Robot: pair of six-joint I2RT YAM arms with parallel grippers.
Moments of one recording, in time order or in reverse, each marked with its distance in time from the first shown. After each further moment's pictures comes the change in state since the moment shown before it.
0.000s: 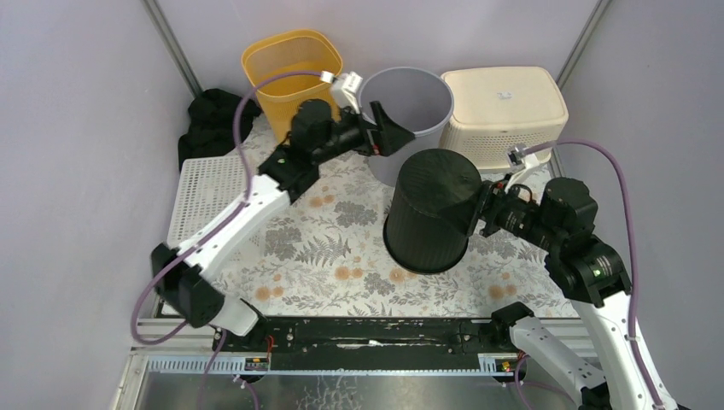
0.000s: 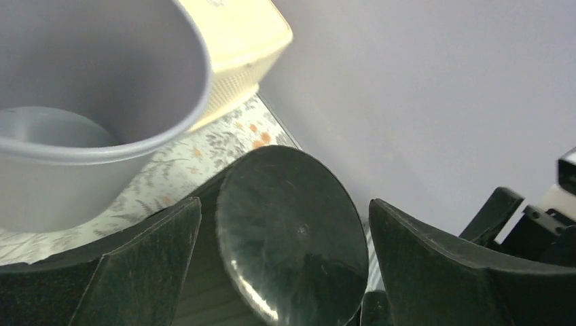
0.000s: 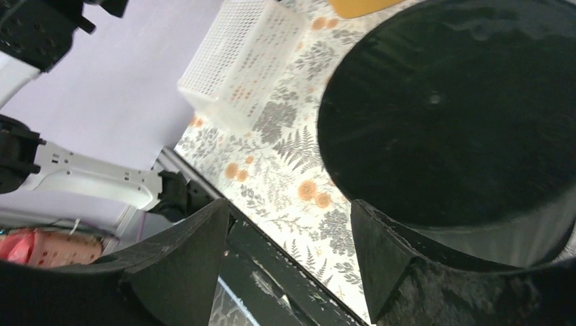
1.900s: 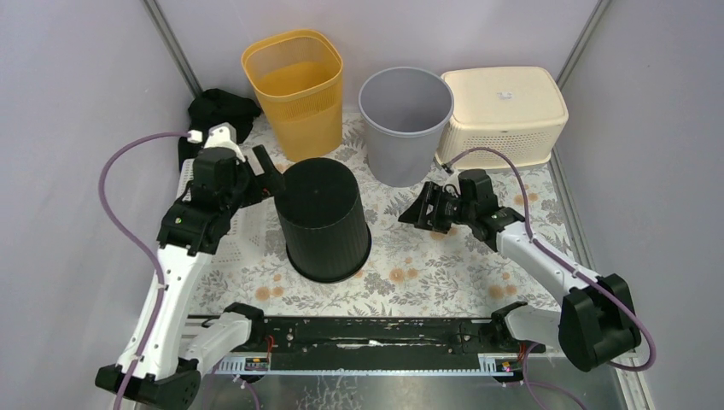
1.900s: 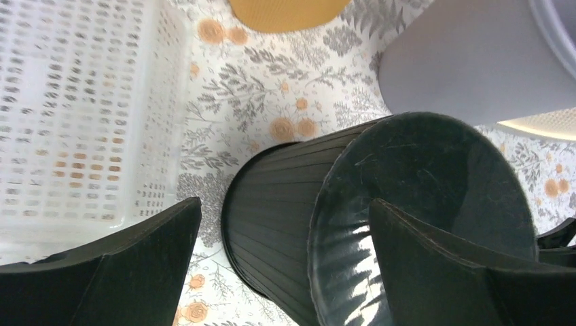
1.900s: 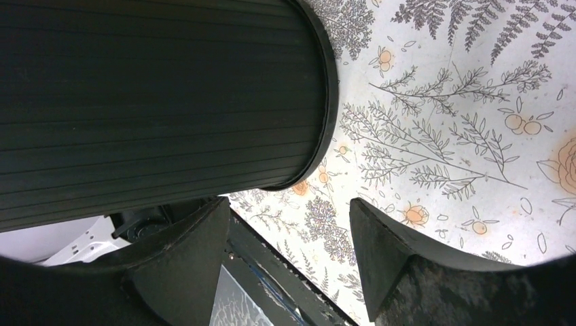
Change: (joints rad) left arm 0.392 -0.592 -0.214 -0.817 -0.513 0.177; right arm 0.007 0.501 -0.444 0.575 -0.119 0.264
